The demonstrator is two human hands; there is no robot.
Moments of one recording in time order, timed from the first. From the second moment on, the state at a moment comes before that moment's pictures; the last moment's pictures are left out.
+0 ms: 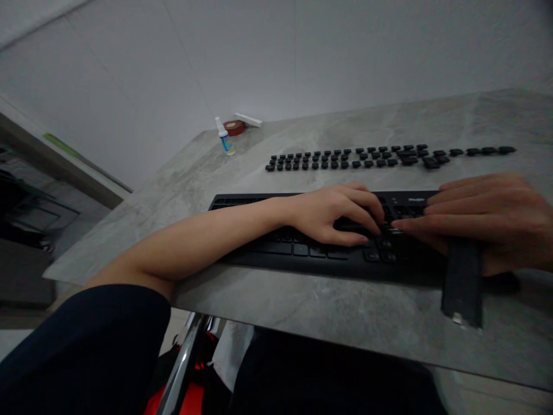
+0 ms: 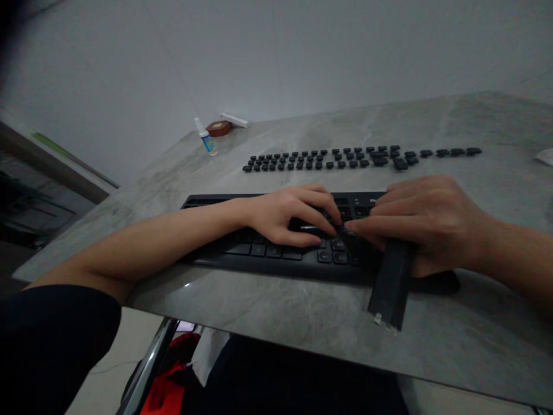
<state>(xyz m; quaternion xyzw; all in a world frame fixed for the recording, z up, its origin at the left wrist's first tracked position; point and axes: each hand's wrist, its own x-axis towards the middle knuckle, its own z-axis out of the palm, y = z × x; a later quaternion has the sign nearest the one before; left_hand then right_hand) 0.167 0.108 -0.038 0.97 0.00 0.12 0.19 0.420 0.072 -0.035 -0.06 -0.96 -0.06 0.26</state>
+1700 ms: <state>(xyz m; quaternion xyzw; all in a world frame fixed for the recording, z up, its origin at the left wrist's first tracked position) 0.161 0.093 -0.038 0.99 -0.02 0.14 0.04 0.405 0.046 -0.043 -0.42 -0.87 0.16 0.21</state>
